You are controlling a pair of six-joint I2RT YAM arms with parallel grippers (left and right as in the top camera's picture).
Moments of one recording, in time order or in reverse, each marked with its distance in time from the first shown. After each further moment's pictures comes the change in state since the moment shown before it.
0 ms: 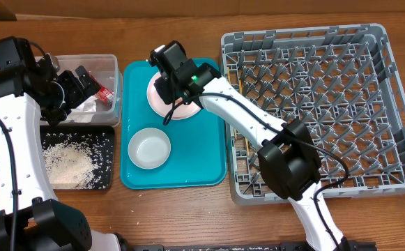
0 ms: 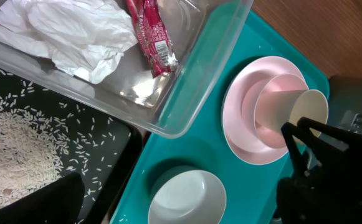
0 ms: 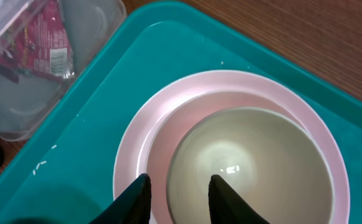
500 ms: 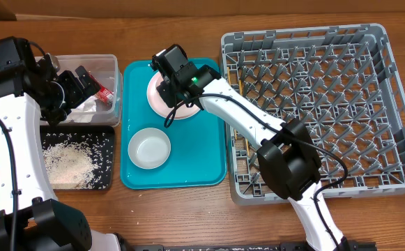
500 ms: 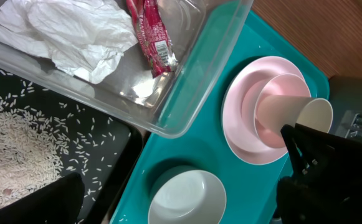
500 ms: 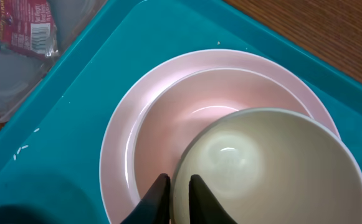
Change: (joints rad) left arm 0.000 0.000 0.000 0.000 0.000 0.000; right arm 0.000 0.000 -0.021 -0.021 0.020 -0.028
